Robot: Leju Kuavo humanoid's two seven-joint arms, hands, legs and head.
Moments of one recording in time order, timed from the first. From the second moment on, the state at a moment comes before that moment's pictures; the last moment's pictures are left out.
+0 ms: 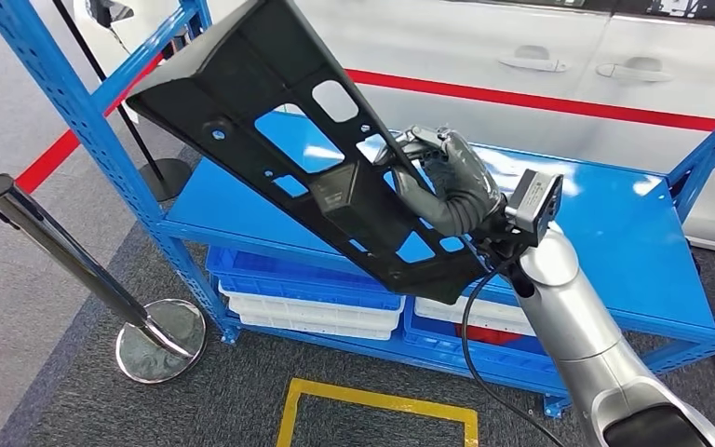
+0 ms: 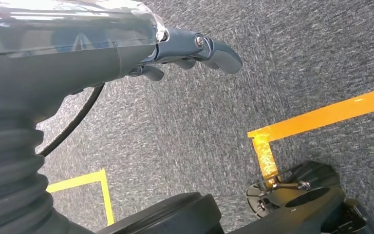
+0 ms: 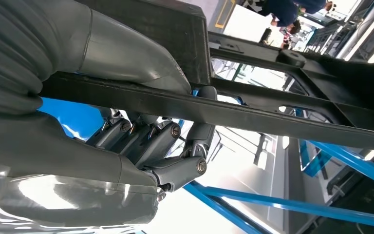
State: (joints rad) left arm -0.13 -0.21 0.88 -0.20 -1.39 0.23 -0.08; right arm -0.65 -0.24 0.42 -1.59 -0.17 0.31 -0.38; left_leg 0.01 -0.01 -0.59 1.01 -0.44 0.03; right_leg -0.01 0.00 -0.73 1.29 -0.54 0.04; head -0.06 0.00
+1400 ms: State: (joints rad) left arm -0.15 -0.21 0.90 -0.20 -1.37 0.23 -0.05; right arm -0.70 -0.25 0.42 -1.53 -0.21 0.31 -0.37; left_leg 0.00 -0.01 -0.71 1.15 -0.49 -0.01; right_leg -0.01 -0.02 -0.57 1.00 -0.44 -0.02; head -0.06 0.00
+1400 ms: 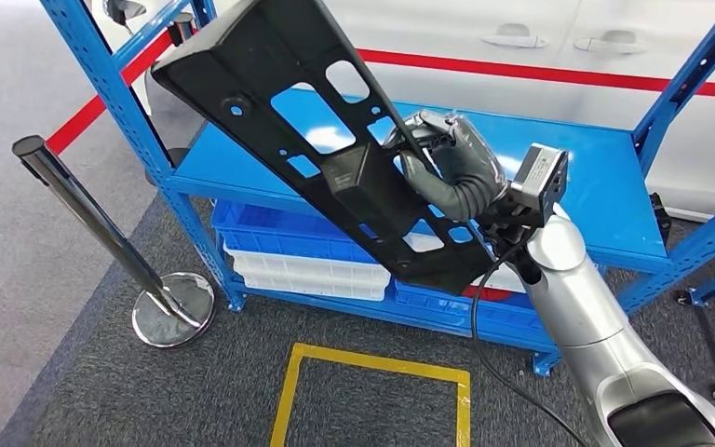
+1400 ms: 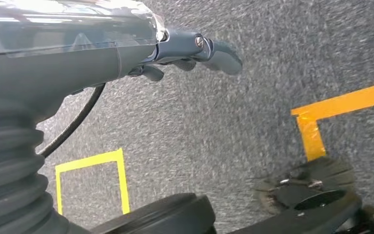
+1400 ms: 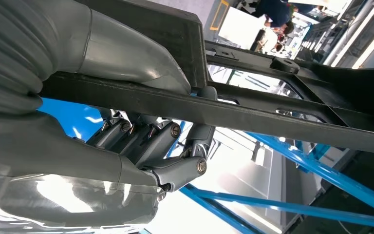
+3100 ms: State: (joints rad) left arm -0.15 -0.21 0.90 -0.20 -1.38 0.23 -0.02; right arm -0.70 -0.25 0.42 -1.48 -0.26 0.34 -0.35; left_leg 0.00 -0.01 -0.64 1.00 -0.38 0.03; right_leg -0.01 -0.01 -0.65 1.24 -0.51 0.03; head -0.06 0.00
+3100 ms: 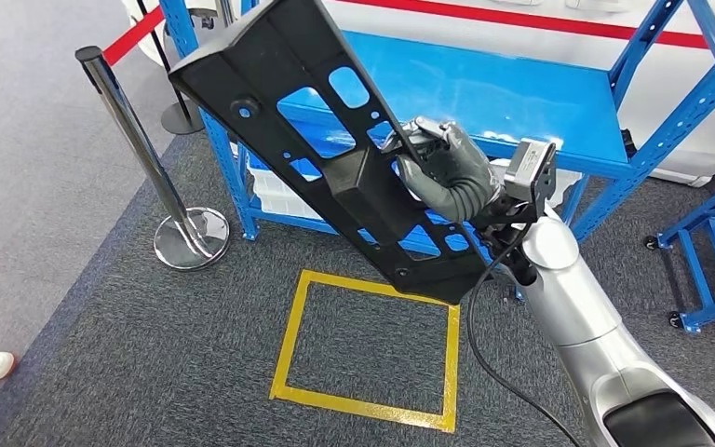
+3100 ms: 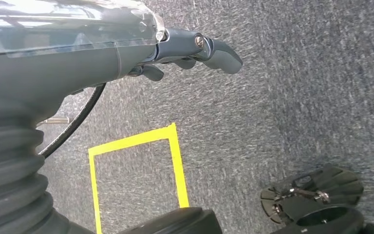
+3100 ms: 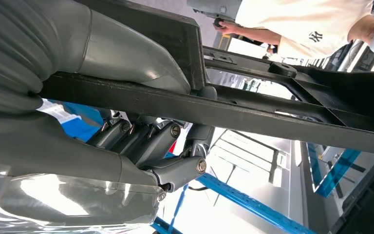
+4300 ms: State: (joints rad) left arm -0.13 -0.21 0.90 -0.20 -1.39 0.23 -0.03; right arm -0.45 -0.25 0.28 -1.60 -0.18 0.32 -0.42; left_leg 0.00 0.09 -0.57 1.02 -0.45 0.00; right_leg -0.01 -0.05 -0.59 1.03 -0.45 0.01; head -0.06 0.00
